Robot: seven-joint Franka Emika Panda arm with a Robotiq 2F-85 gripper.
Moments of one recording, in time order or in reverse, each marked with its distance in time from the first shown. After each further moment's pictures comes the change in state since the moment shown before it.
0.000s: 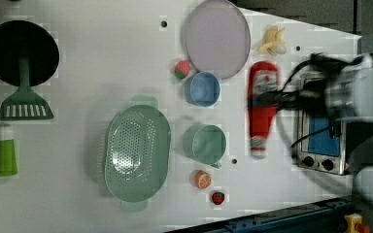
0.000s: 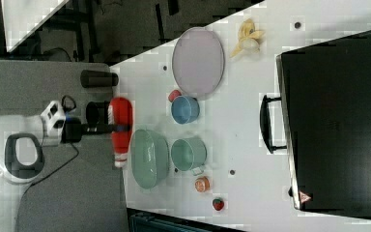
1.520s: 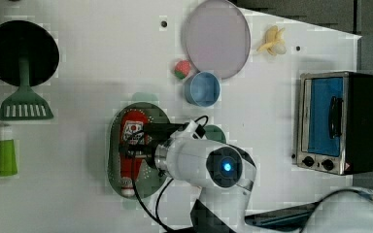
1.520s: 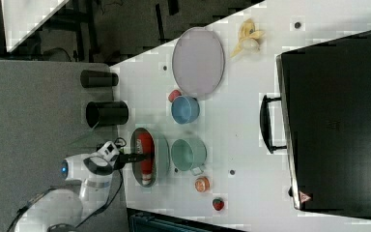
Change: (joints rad) arm 0.453 0.490 -0.030 -0.227 -0.434 0.650 0.720
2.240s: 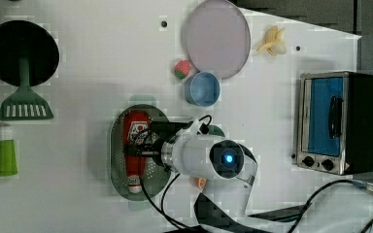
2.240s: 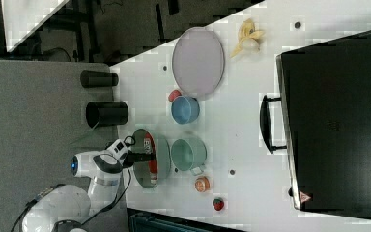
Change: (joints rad) arm -0.012 0.048 -0.049 -0.020 -0.063 0.033 -0.022
